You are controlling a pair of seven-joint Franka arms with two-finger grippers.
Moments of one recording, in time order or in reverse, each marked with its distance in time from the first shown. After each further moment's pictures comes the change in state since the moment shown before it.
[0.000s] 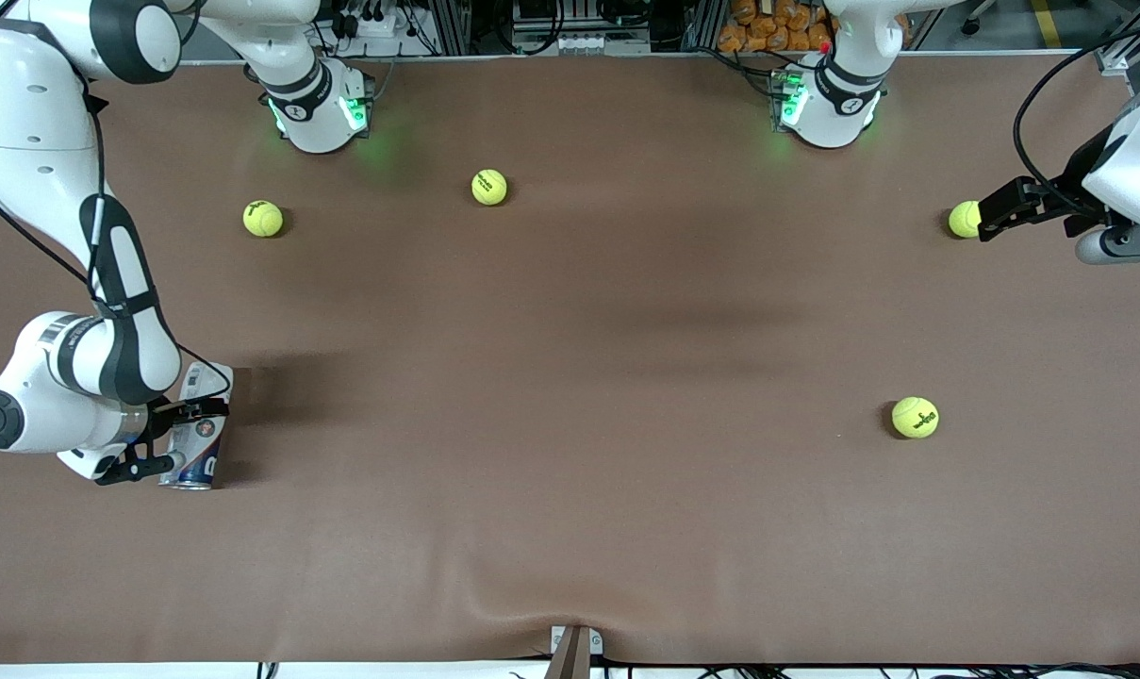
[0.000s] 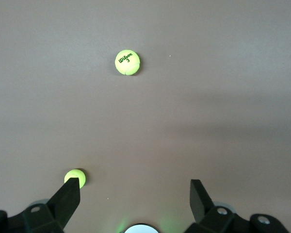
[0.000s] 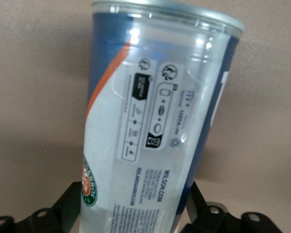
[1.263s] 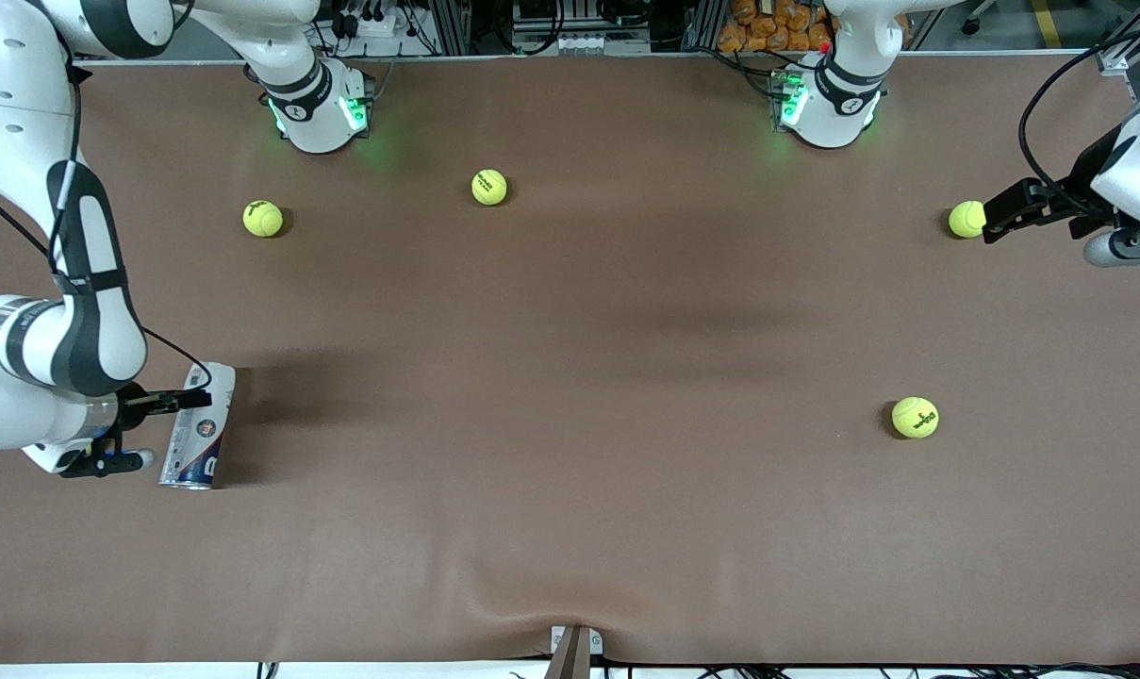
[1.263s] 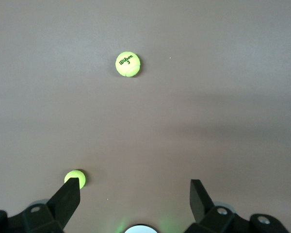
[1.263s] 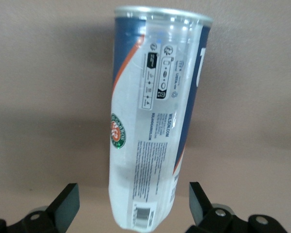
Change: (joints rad) left arm 0.000 0.014 0.002 0.020 0.000 -0.005 -0.001; right arm 0.005 -0.077 0.002 0.024 0.000 -0.152 0.110
